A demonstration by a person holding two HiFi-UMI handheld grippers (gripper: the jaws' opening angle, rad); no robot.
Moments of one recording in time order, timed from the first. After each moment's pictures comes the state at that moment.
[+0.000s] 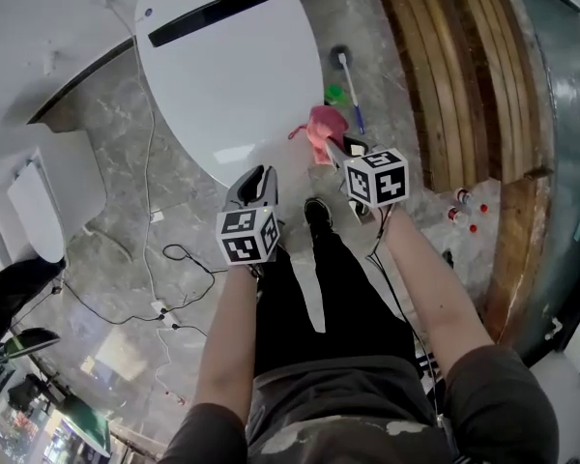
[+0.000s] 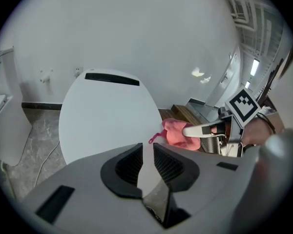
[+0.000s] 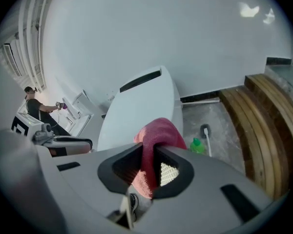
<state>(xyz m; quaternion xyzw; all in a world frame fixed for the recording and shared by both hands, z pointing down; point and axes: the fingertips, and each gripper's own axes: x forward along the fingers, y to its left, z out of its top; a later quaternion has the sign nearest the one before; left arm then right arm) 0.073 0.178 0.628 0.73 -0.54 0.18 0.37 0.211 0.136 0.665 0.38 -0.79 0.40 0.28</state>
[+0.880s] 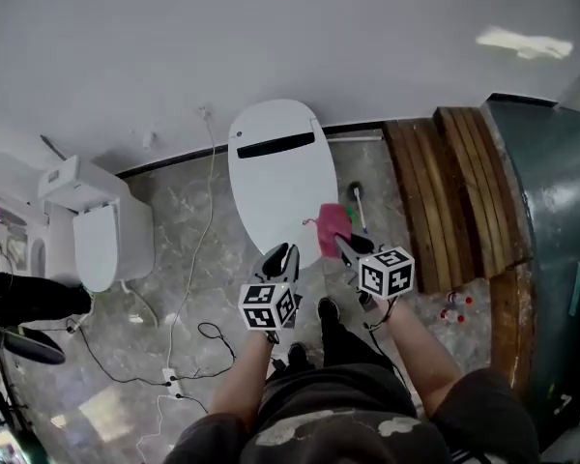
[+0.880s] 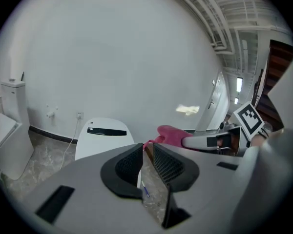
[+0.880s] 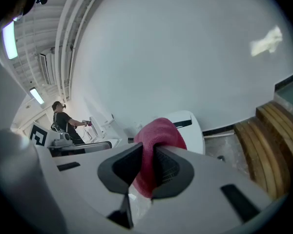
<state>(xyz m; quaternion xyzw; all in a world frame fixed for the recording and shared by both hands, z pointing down) 0.064 0.229 0.371 0.78 -0.57 0.04 0.27 0.178 0.200 0.388 0.36 -0.87 0.32 0.14</state>
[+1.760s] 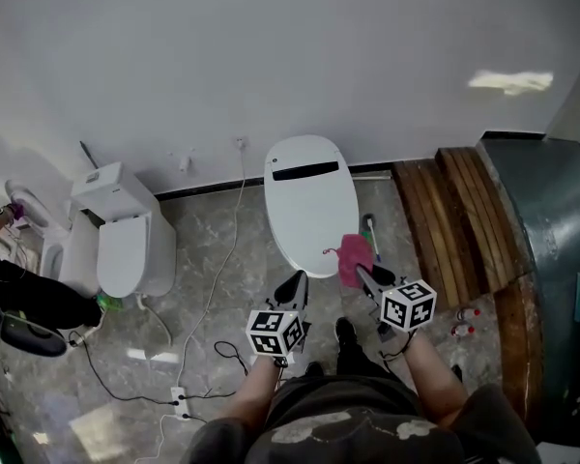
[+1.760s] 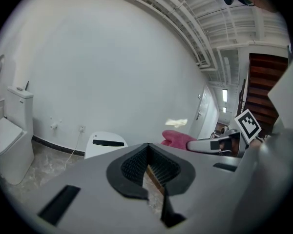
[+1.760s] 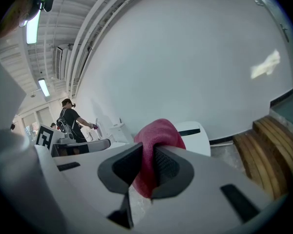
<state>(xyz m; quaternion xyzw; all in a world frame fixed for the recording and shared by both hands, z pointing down) 0.007 0.369 0.287 0.81 -0.55 -0.03 0.21 0.145 0.347 0.306 0.37 -0.89 0.25 0.11</state>
